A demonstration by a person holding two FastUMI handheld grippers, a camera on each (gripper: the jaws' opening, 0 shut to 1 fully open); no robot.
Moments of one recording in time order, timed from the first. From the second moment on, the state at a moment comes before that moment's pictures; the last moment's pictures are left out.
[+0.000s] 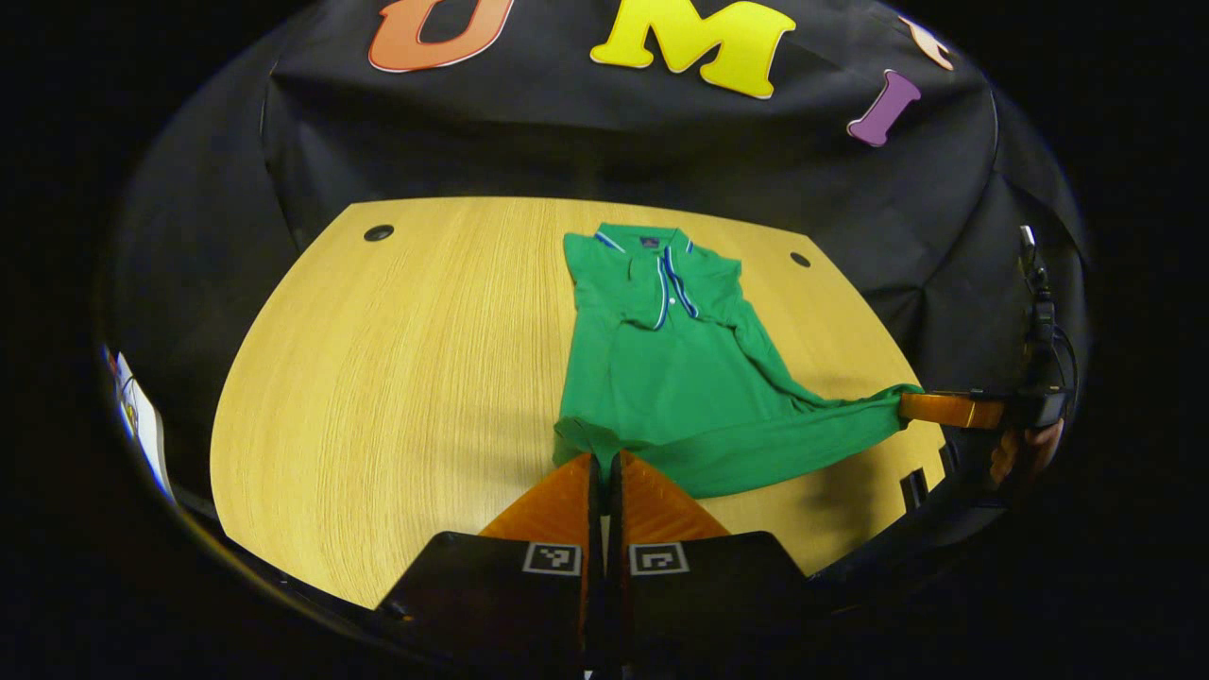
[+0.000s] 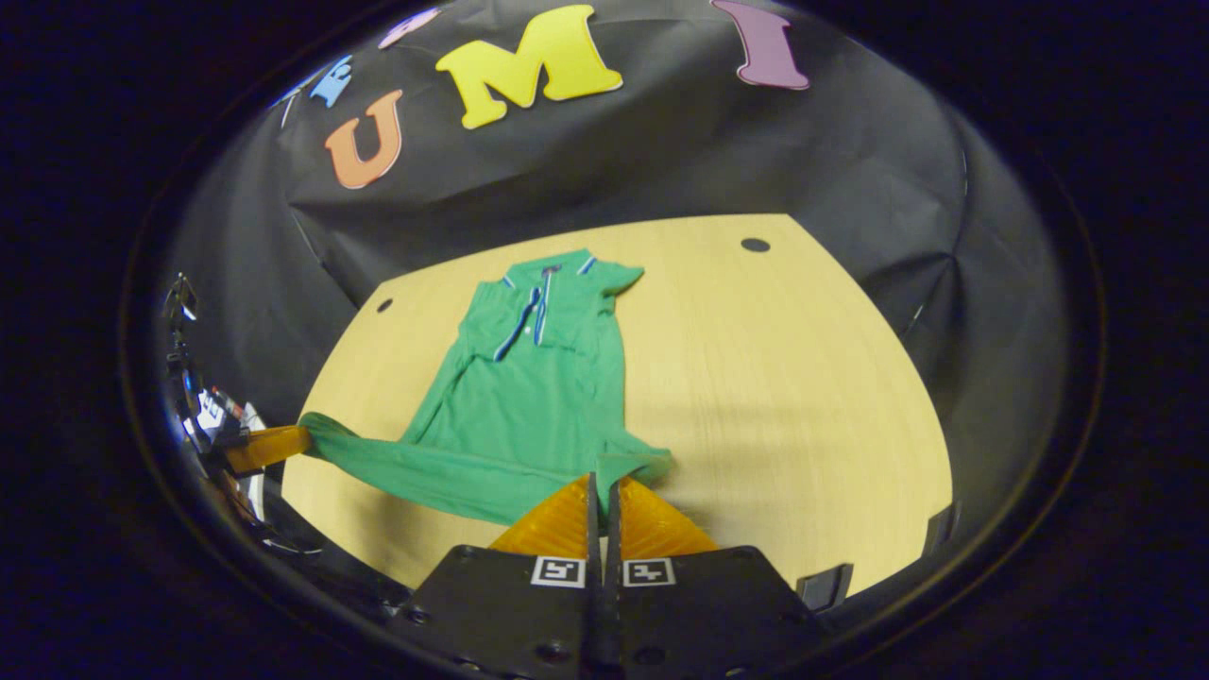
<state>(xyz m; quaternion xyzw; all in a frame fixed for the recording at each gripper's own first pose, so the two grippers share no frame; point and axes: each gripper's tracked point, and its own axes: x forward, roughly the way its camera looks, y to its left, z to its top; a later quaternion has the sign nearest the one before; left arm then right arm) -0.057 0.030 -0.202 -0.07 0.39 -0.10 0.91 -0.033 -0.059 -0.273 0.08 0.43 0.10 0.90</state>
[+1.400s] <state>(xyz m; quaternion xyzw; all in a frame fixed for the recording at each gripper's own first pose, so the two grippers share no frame) 0.278 0.050 -0.168 -0.09 0.28 -0.05 0.95 0.309 -0.005 -0.208 0.04 0.33 0.14 0.93</state>
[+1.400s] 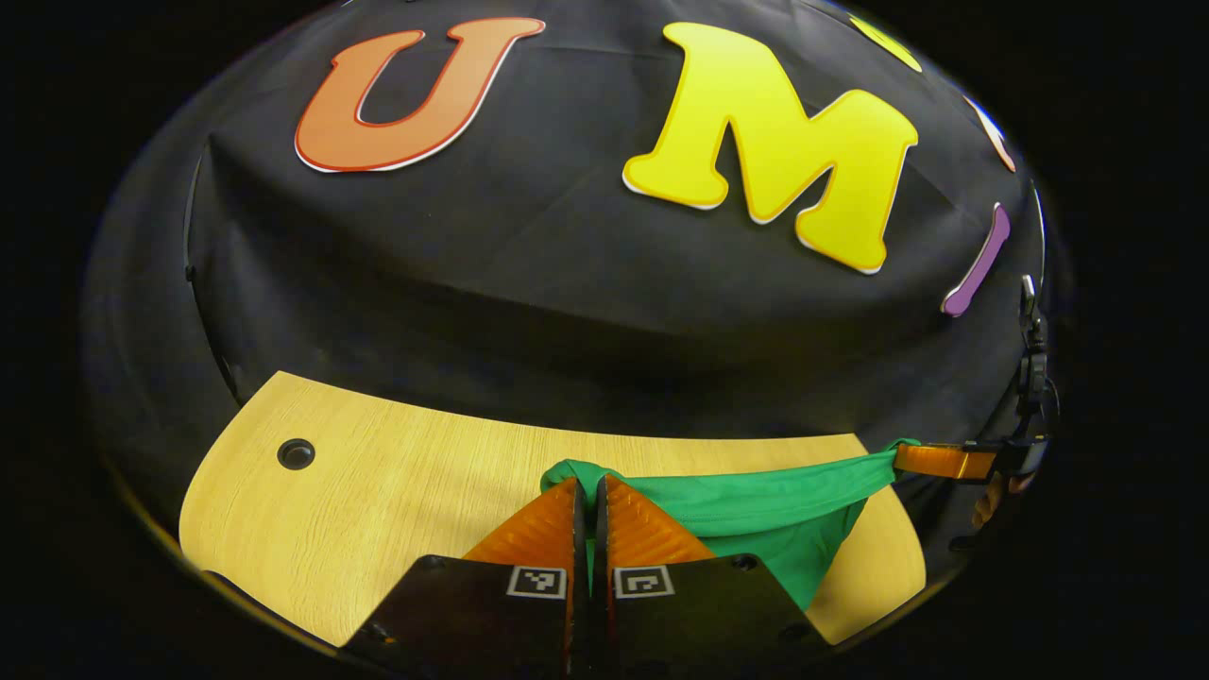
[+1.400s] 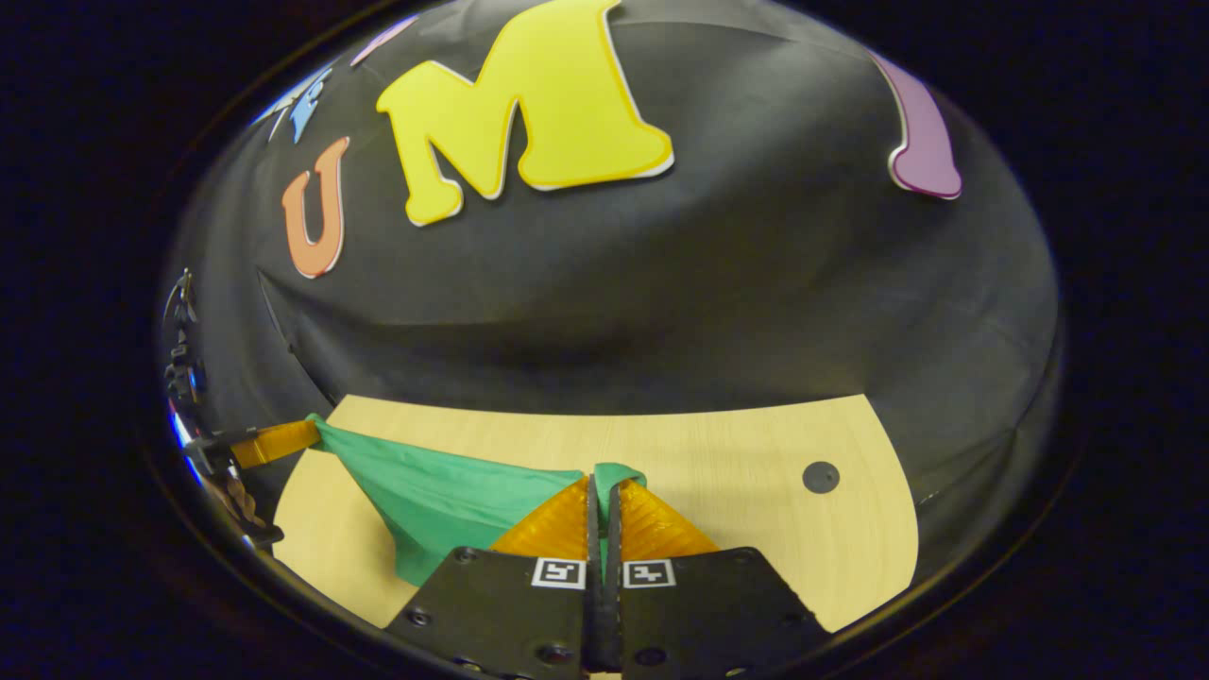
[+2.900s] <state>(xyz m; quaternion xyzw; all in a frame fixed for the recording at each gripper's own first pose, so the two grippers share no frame) 0.201 0.042 -0.105 -0.02 0.22 0.02 0.98 0.230 -0.026 -0.157 0.02 0.21 0.08 0.97</state>
